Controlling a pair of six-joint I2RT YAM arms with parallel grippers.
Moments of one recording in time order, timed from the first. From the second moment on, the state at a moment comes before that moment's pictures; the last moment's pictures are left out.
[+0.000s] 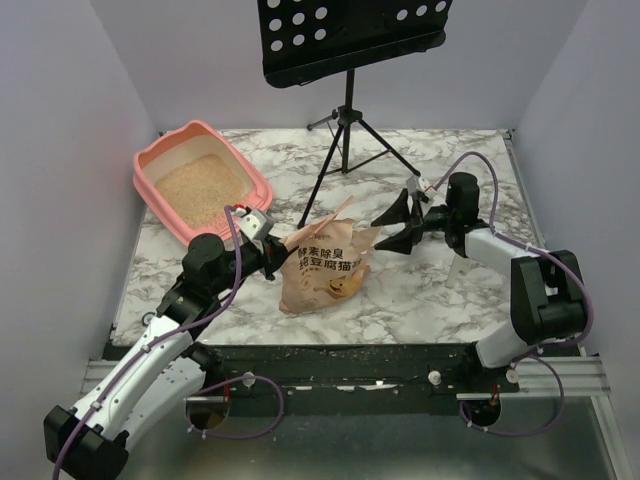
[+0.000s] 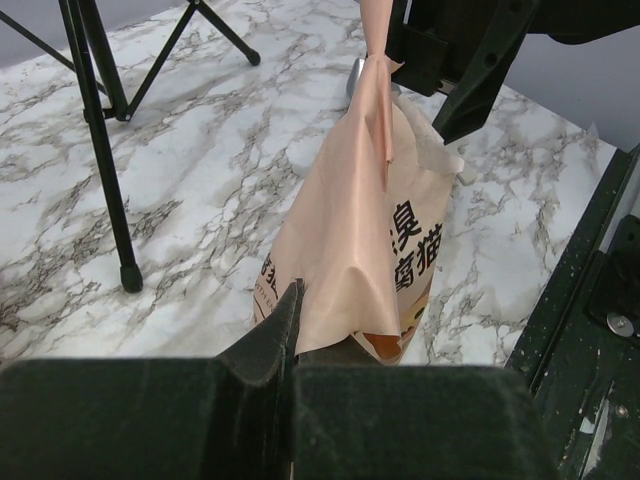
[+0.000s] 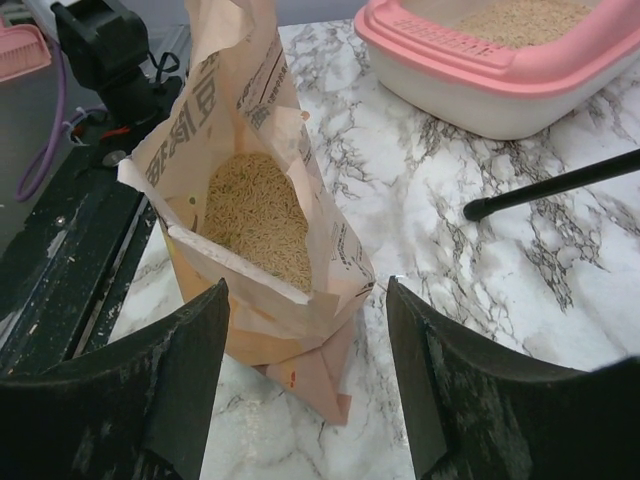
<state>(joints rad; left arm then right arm) -0.52 0.69 0.56 0.04 0.40 -0.13 0.17 1.55 0.80 0.40 -1.46 -0.29</state>
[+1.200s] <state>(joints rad) -0.52 0.70 0.56 0.04 0.41 -0.12 0.24 1.74 0.72 1.29 -1.49 0.65</state>
